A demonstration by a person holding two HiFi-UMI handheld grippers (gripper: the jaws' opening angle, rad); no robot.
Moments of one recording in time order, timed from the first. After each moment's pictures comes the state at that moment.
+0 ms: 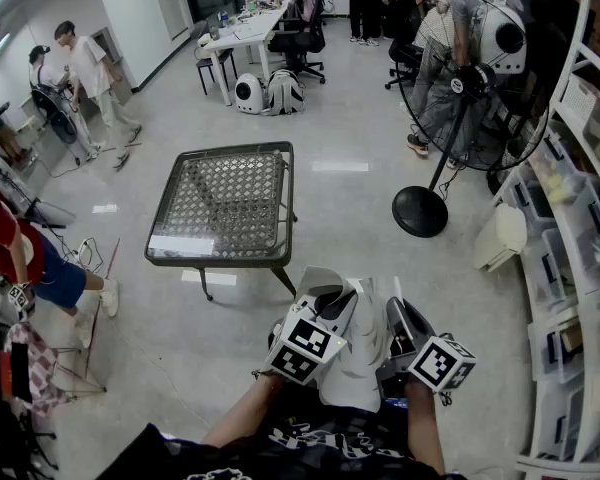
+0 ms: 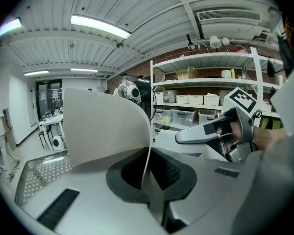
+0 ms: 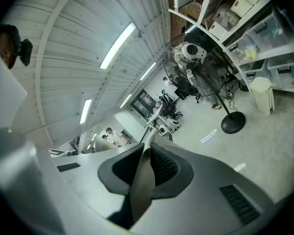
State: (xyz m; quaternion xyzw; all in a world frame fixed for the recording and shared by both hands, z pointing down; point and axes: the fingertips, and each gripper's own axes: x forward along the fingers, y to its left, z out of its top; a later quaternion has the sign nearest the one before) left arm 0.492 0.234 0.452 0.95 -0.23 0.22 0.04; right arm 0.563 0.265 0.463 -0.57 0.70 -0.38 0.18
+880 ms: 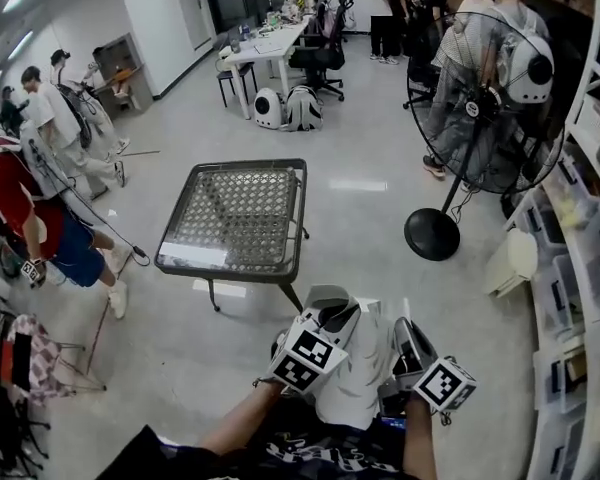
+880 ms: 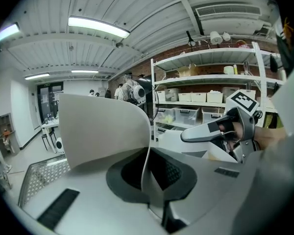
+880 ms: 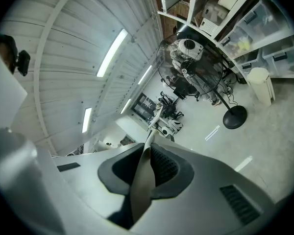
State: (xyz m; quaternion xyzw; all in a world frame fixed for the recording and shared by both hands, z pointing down) left arm 0.515 0.214 0.455 0.94 -0.25 0.23 0.03; right arm 0.599 0.255 0.471 -0.56 0.69 -0.40 0.22
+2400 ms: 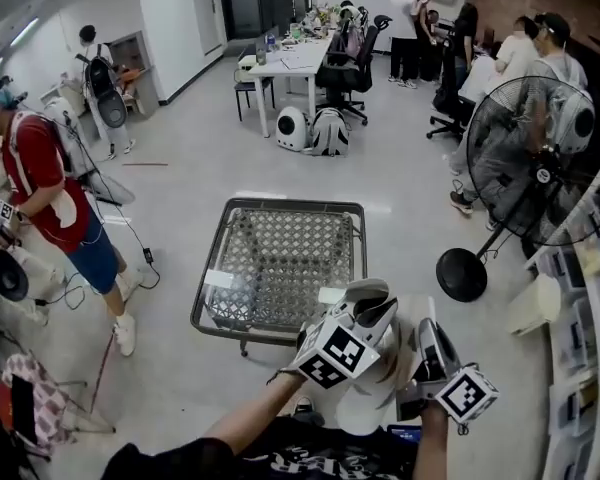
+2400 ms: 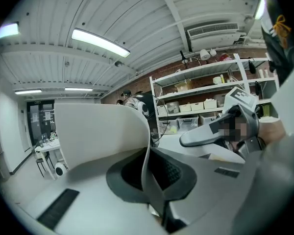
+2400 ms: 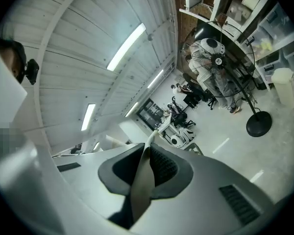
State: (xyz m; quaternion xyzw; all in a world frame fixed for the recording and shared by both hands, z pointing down) left arm 0.298 -0.049 0.380 0.97 -0.19 0.15 -0.06; right arm 0.357 -0.003 0.389 -0.58 0.71 -0.32 0.24
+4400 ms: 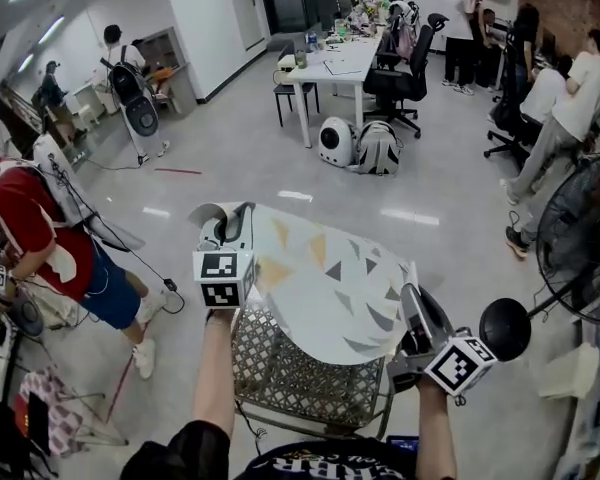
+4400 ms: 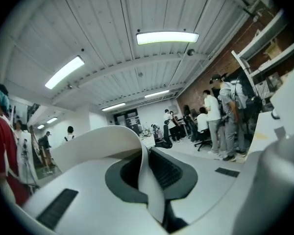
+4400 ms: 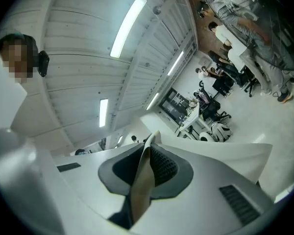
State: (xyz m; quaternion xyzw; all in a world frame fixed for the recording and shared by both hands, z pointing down) left arm 0.017 -0.584 0.326 0.77 -0.62 0.13 -0.08; right arm 0.315 -0.443 0.374 -0.43 0.81 -0.30 0.24
